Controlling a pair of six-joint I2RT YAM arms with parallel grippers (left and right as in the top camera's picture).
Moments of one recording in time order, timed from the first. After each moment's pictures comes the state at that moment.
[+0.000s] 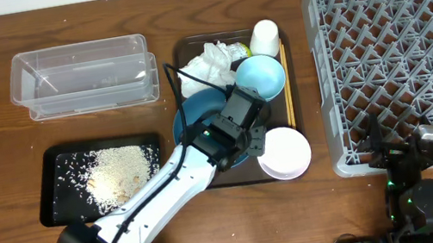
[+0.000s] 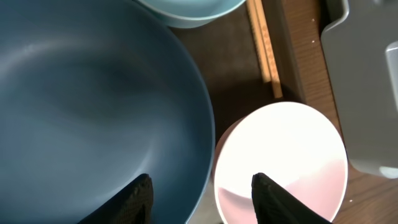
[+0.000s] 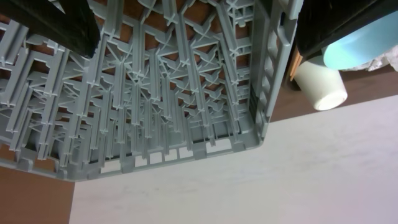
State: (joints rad) left arm -0.76 1.58 1.07 -0.56 0.00 -0.50; right arm -0.02 0.01 0.01 -0.05 0.17 0.18
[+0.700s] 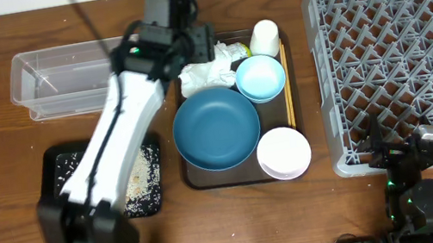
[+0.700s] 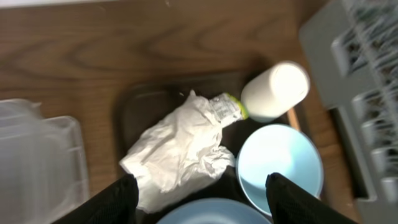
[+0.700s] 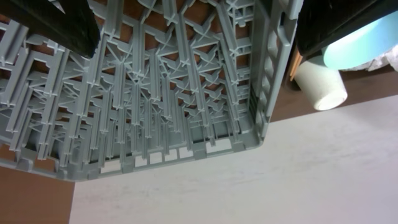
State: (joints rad) left arm -0.38 1.81 1.63 -0.66 0.06 -0.21; right arm -0.02 0.01 0.01 -0.05 0.17 0.18
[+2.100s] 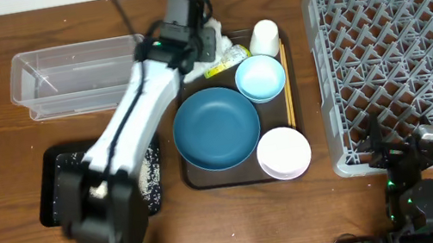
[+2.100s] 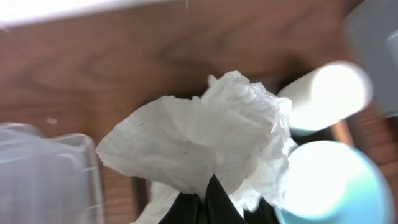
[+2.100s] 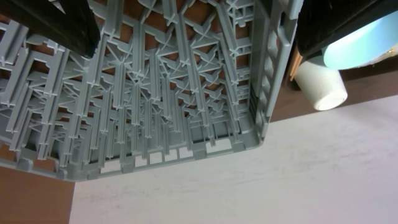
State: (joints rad) left arm -0.40 1.85 1.63 -0.59 -0.06 -0.17; right arm -0.02 0.01 0.01 -0.05 0.17 0.18
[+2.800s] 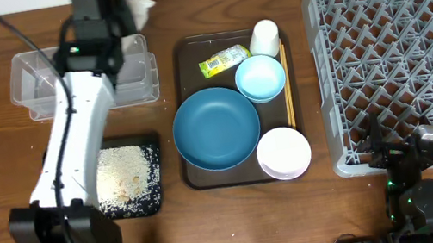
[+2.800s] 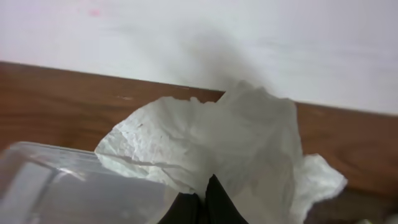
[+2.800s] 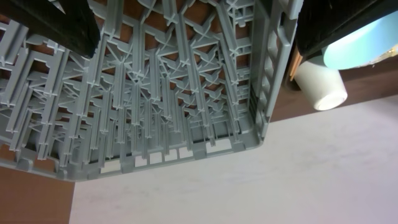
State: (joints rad) left arm -0.12 1.76 1.63 -0.47 -0.25 -0.20; right arm -0.02 0.01 0.01 -0.05 0.17 0.18
